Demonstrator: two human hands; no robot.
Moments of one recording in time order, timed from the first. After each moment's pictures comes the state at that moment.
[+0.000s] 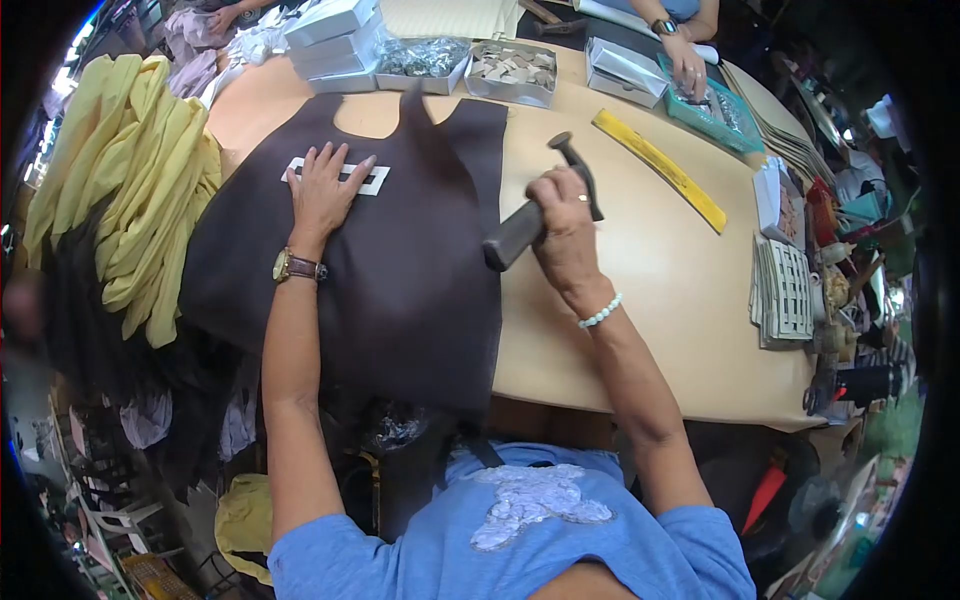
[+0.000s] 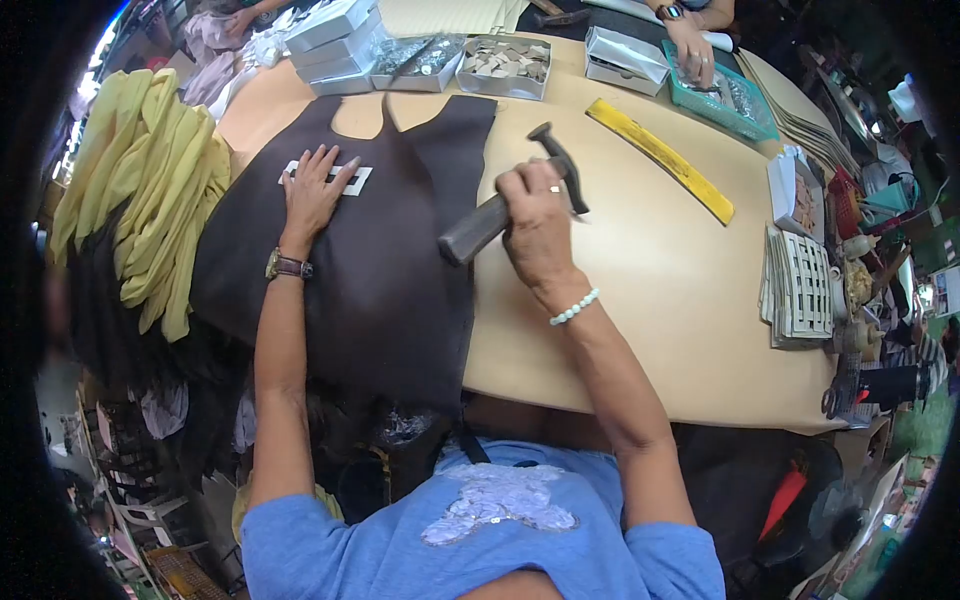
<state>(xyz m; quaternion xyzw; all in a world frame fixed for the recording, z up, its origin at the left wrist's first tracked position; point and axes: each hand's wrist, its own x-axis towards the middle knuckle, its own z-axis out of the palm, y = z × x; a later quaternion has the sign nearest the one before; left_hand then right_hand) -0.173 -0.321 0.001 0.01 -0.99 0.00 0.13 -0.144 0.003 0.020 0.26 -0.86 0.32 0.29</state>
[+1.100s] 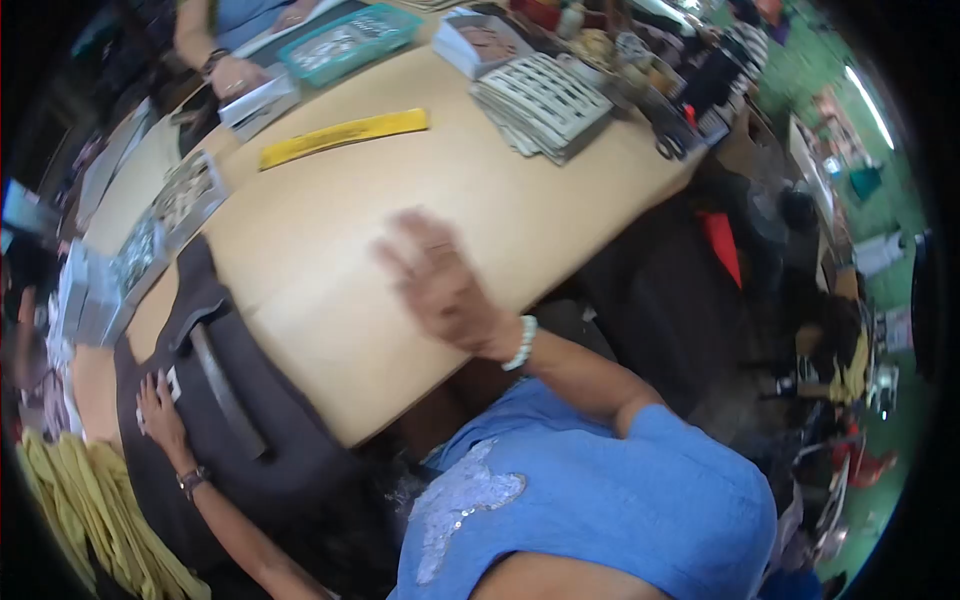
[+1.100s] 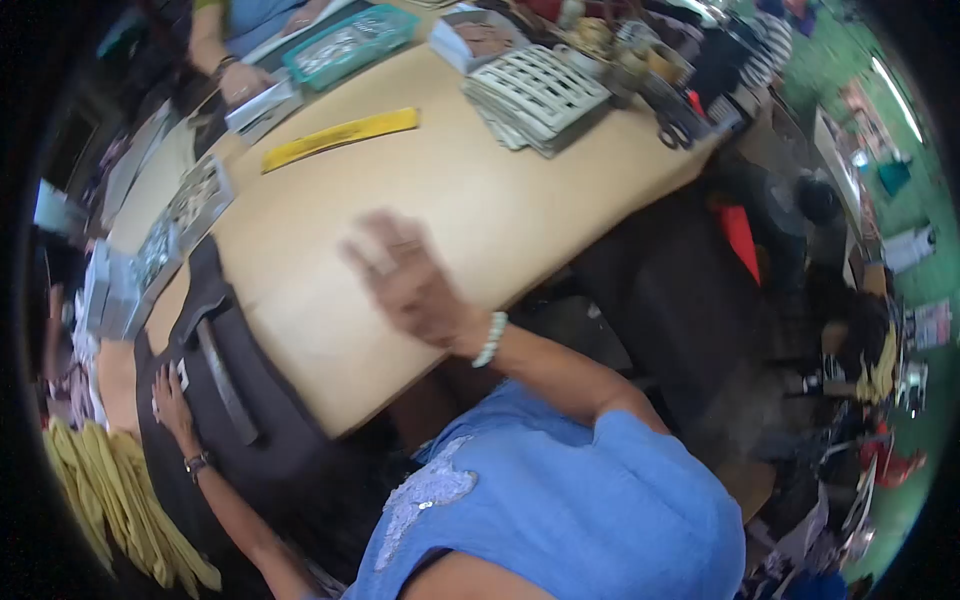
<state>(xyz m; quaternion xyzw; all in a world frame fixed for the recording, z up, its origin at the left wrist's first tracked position) -0.200 -0.356 -0.014 -0.01 -0.99 -0.03 0.10 -0.010 0.125 0.005 0.11 -0.91 0.25 0.31</state>
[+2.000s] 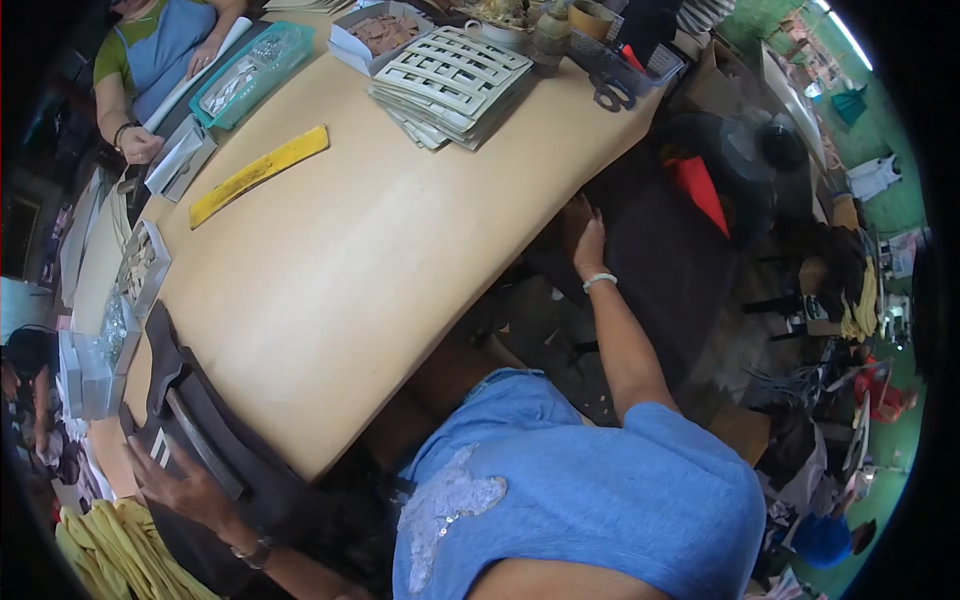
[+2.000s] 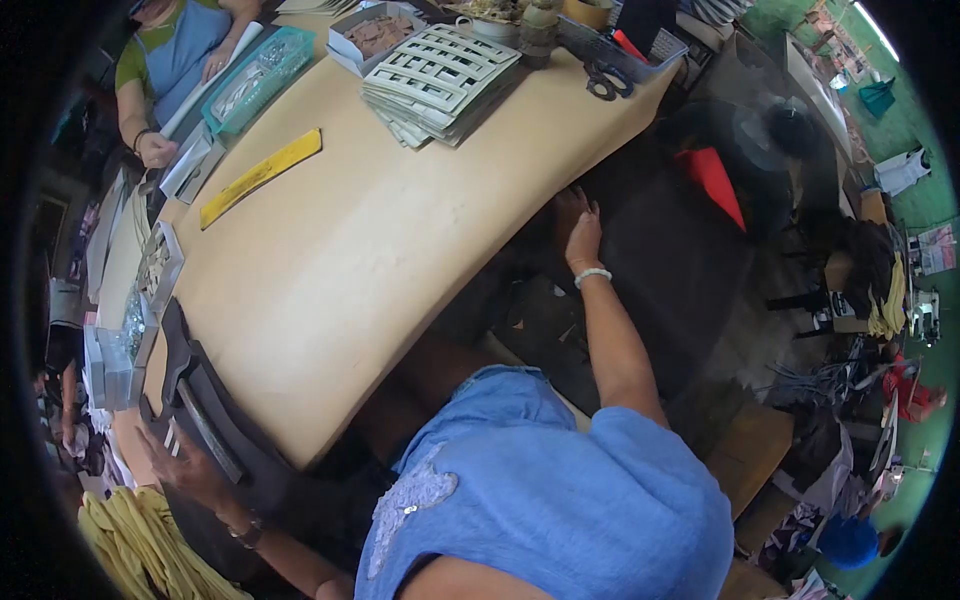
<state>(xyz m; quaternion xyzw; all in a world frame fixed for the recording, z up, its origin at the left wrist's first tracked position) -0.077 -0.174 0.071 -0.17 -0.90 -0.01 0.41 0.130 0.395 -0.170 -0.38 -0.83 0.20 0.35</state>
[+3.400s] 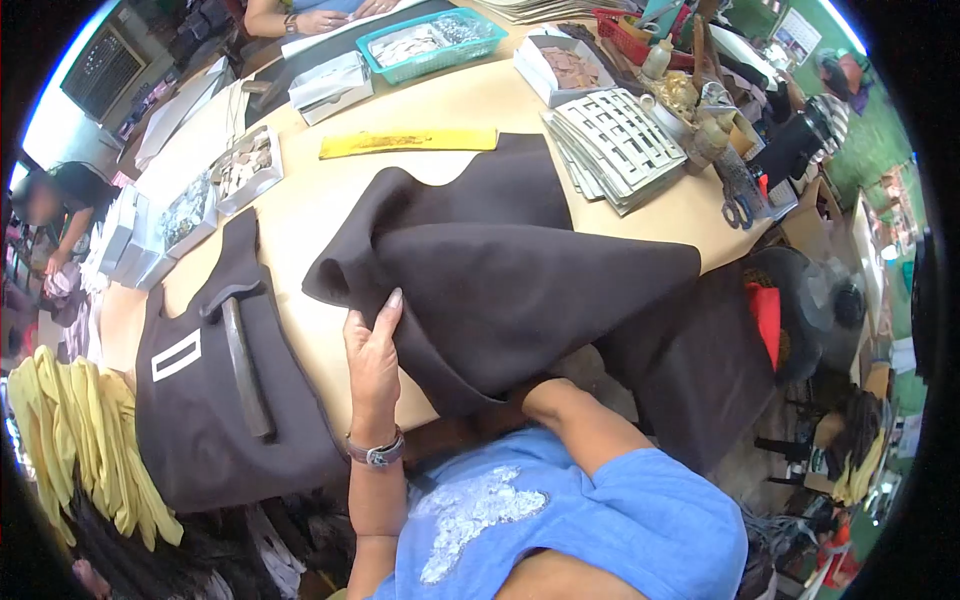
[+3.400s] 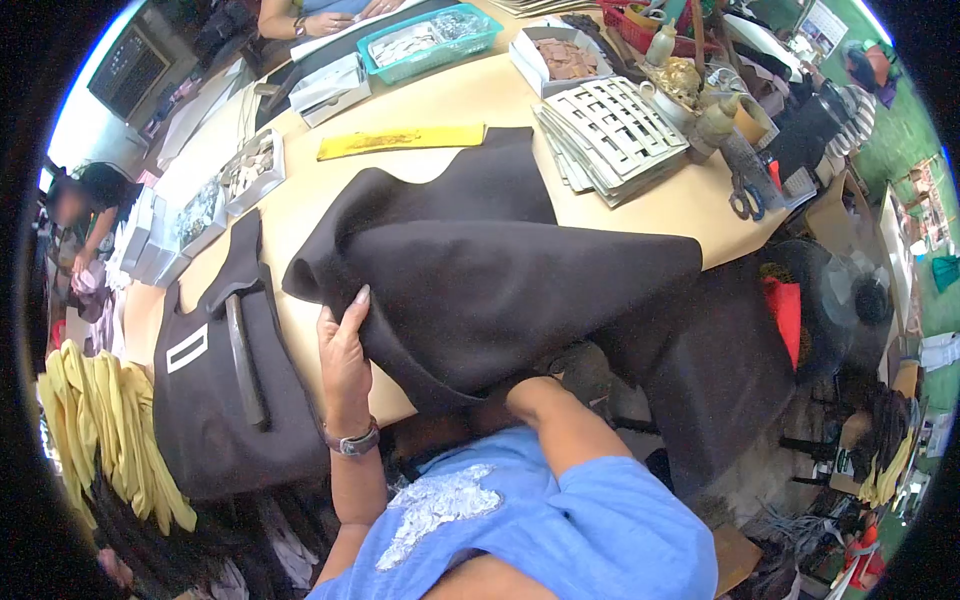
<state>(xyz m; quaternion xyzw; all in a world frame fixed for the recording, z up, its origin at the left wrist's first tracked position) -0.050 0.000 0.029 -0.03 -0.56 -0.82 -0.09 -0.008 0.112 -0.094 -0.02 -0.93 0.35 -0.15</state>
